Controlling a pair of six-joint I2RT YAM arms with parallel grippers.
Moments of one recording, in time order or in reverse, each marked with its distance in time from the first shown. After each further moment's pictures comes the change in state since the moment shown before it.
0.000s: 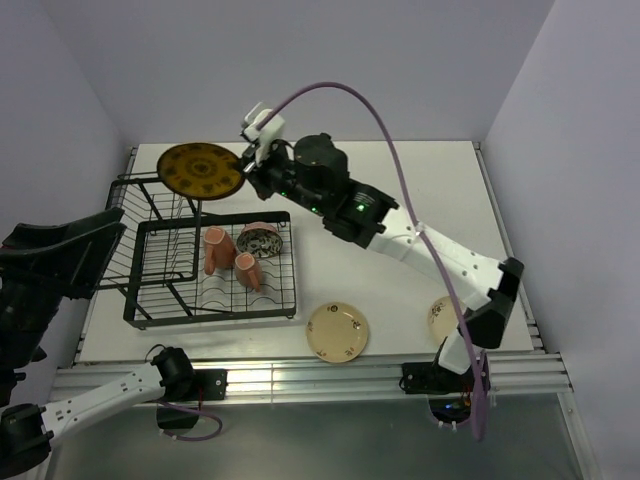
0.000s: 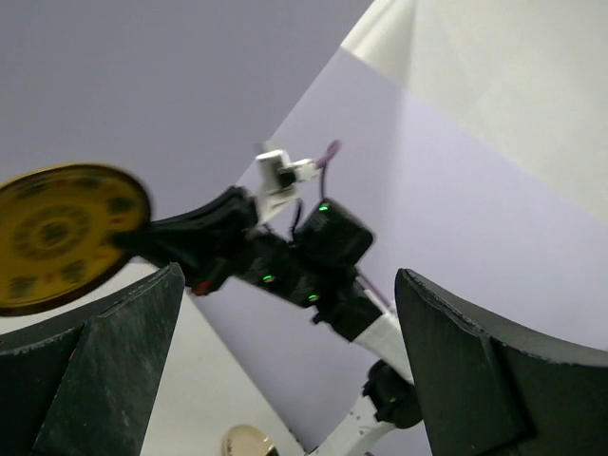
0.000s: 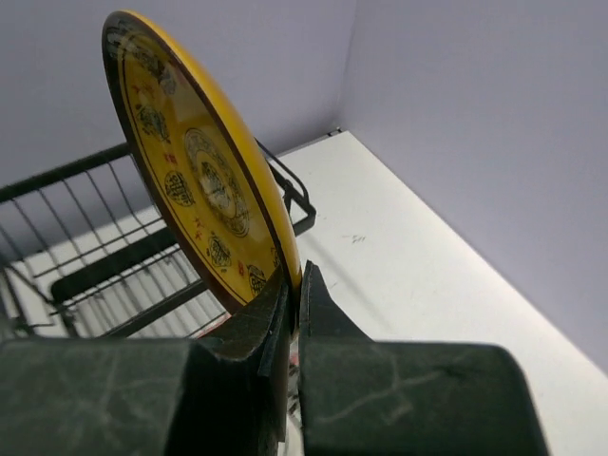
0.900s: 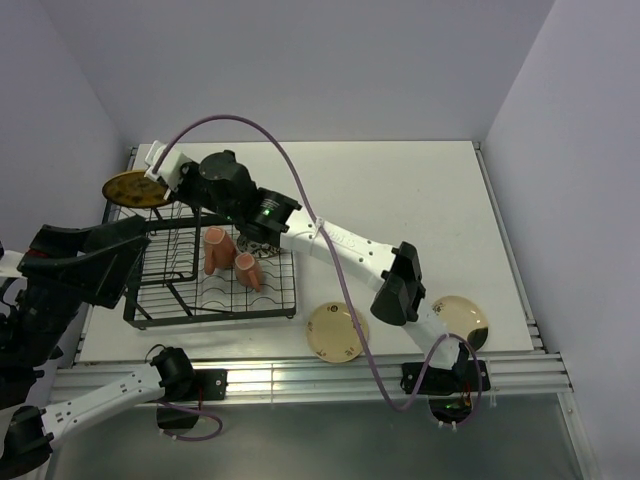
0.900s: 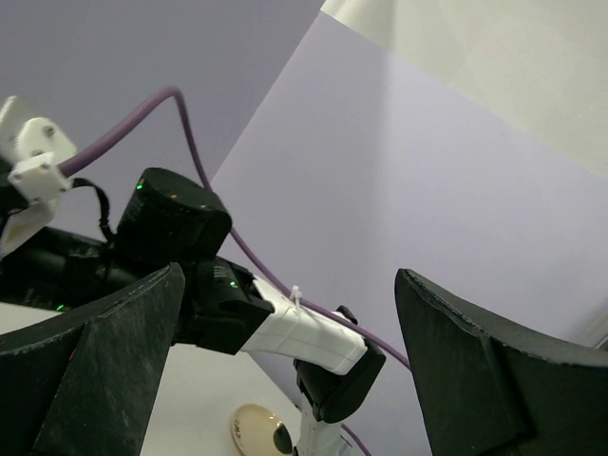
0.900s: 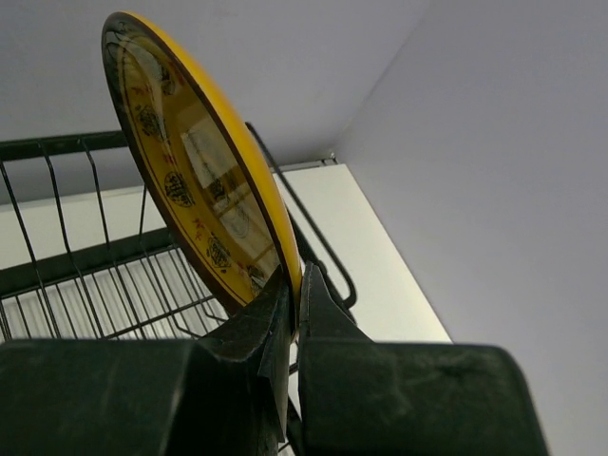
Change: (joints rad) left arm 0.000 -0.049 -0.111 0.074 0.095 0.032; right arm 0.116 0.601 0.549 0.043 0.020 -0.382
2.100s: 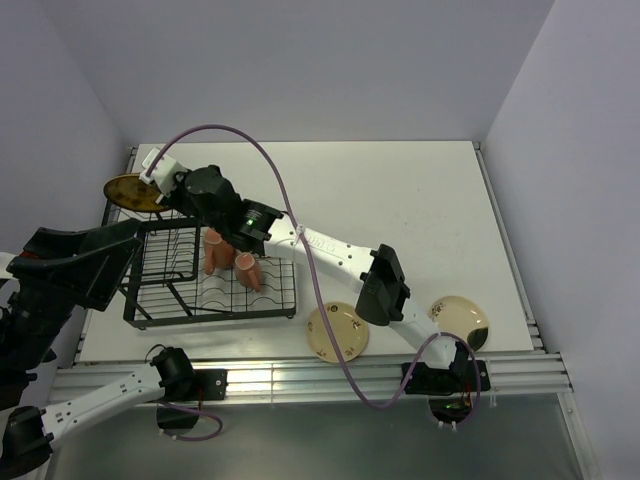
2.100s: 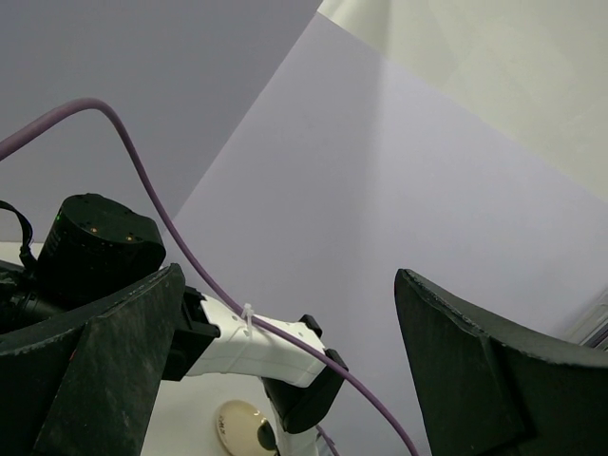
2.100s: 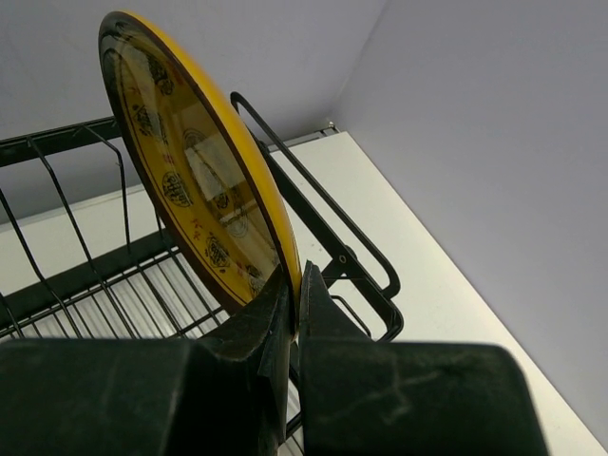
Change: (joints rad) left arm 0.000 -0.004 0.027 -0.037 0.002 -0.045; right arm 0.019 0.133 0.062 0.039 0.145 0.106
